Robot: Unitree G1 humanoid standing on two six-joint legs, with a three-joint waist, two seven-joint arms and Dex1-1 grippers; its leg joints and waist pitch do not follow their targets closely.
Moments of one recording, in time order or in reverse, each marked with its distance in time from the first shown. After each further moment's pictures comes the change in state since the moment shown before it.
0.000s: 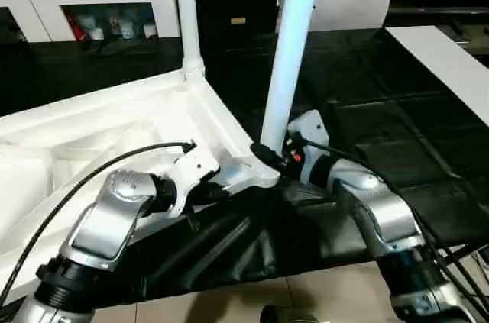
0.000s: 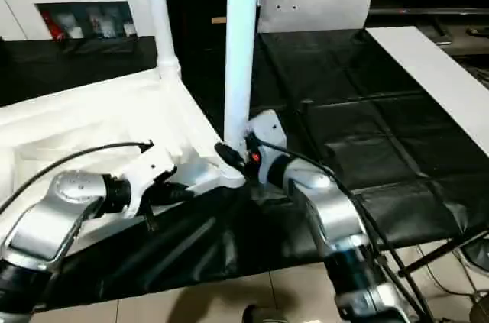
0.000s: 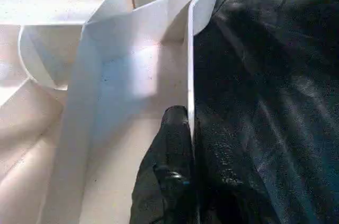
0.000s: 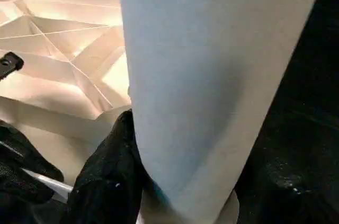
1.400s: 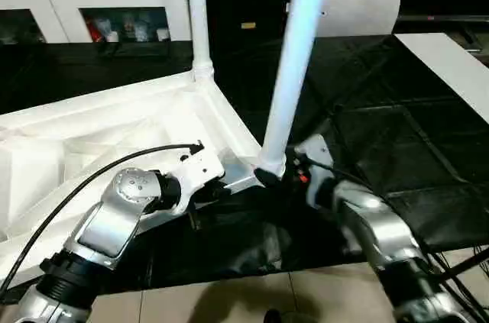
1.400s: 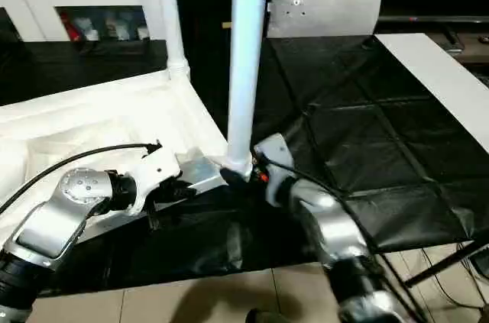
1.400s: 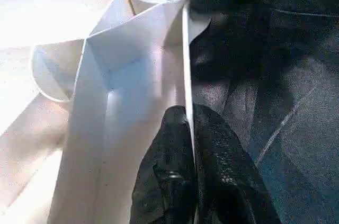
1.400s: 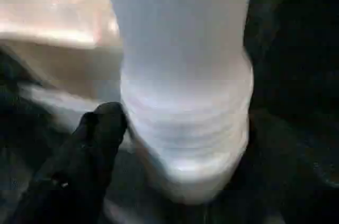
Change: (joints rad) left arm -0.014 0.035 -0.055 0.123 -0.010 -0.264 0.020; right arm 0.127 -0.057 -0.029 0.140 0.003 -0.133 0.115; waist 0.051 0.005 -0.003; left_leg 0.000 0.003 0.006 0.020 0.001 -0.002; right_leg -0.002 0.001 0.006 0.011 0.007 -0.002
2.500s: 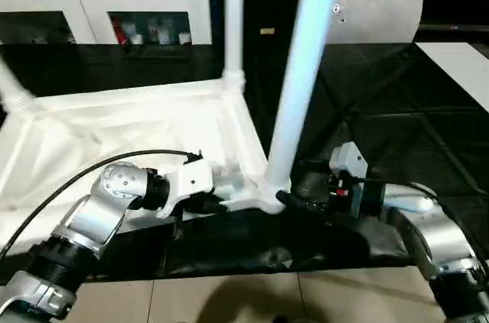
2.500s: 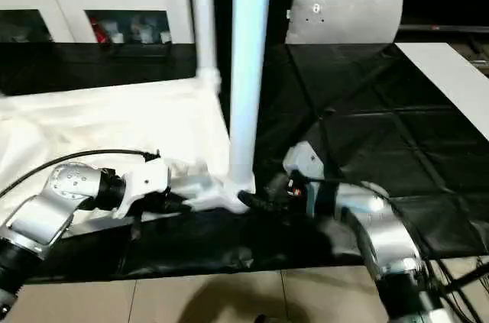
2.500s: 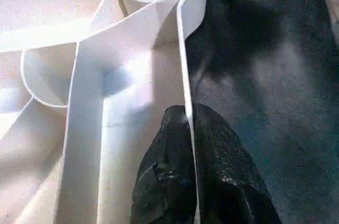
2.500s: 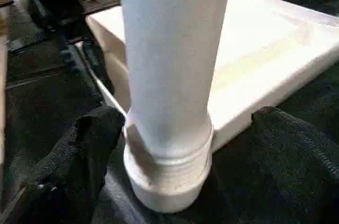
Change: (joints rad) left arm -0.073 0.084 -0.055 0.229 -0.050 -0.335 -0.284; right arm 0.001 -0.188 0.002 -0.113 0.071 -0.116 0.355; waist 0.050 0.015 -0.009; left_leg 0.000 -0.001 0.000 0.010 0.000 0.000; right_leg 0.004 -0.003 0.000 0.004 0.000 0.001
